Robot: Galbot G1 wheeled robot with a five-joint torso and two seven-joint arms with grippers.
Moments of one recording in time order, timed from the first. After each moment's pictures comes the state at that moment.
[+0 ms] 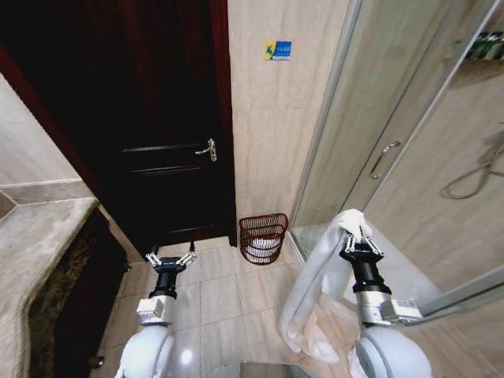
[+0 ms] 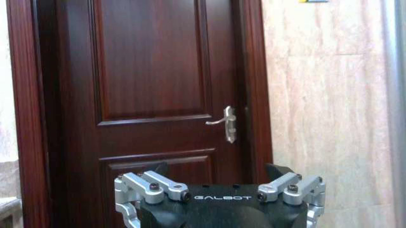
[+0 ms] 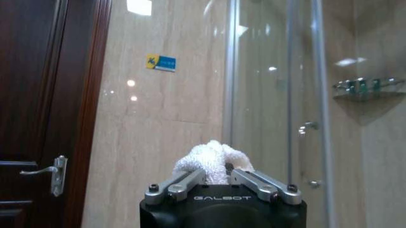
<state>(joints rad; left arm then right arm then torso) 1.72 -1.43 -0.57 -2.23 -0.04 -0.10 -0.15 -1.68 1.37 0.57 2.43 0.09 0.03 0.20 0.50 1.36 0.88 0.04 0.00</state>
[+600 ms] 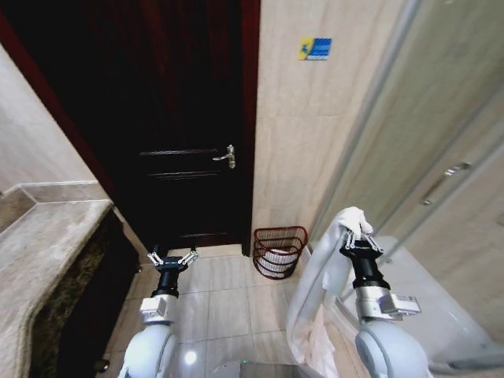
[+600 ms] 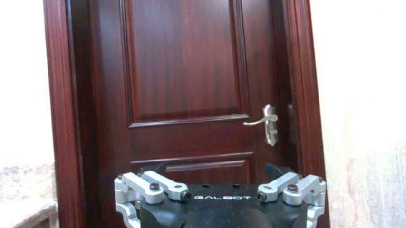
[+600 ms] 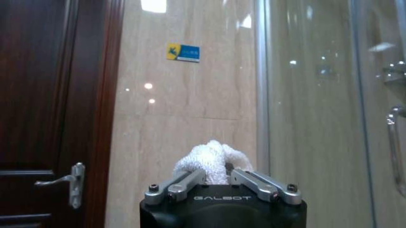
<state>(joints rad) 1.71 -1.44 -0.56 -2.21 -0.01 -0.12 -0.18 -1.64 1.34 0.58 2.40 0.15 0.01 0.23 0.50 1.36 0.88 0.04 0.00</state>
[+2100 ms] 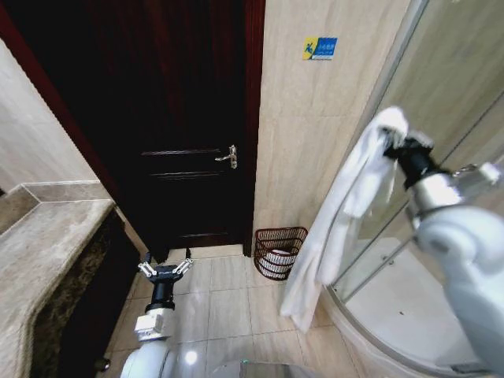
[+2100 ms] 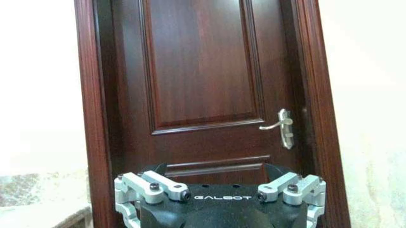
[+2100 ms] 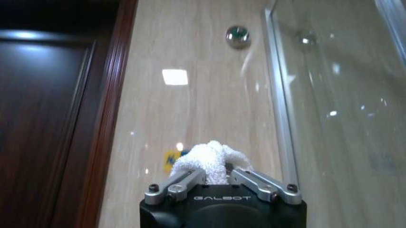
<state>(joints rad) 1.81 -1.56 -0.59 -2.26 0.10 -0.21 -0.18 -0.70 0.68 0.63 2.16 0.99 -0.29 0.34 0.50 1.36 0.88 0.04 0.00</state>
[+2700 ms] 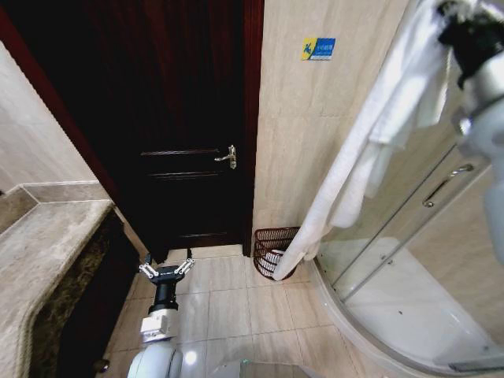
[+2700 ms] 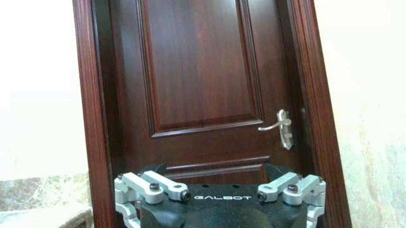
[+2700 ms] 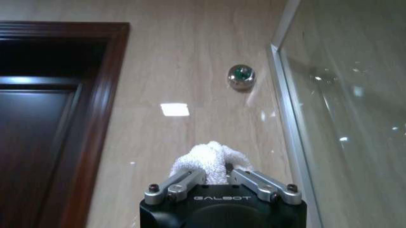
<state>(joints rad) 1.81 -1.61 -0.57 -2.25 0.16 -0.23 -0.18 0.14 0.71 0.13 1.74 1.08 -0.33 0.35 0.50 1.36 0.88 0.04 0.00</state>
